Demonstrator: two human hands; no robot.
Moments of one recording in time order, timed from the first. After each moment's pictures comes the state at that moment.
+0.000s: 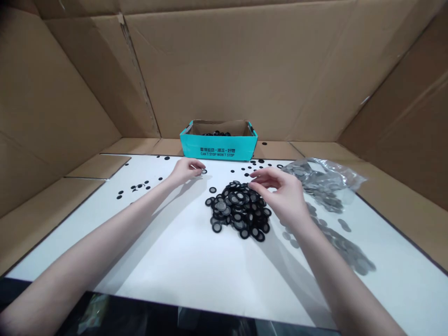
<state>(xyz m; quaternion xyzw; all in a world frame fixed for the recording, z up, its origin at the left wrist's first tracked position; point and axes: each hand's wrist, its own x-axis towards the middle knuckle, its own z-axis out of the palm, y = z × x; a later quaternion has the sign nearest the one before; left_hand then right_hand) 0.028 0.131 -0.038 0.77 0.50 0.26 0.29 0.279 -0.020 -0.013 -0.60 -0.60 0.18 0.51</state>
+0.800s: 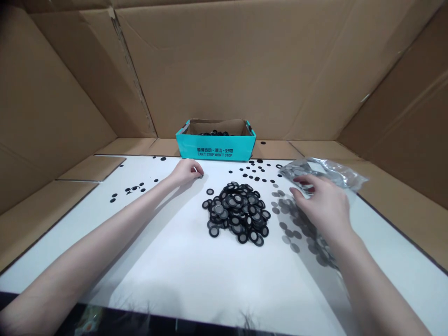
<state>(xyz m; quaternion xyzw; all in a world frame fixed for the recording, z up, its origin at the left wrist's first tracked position) 0.033 0.152 -0.048 0.83 0.48 0.14 0.24 0.353 -0.024 -0.027 -0.80 -0.52 -0.02 0.31</state>
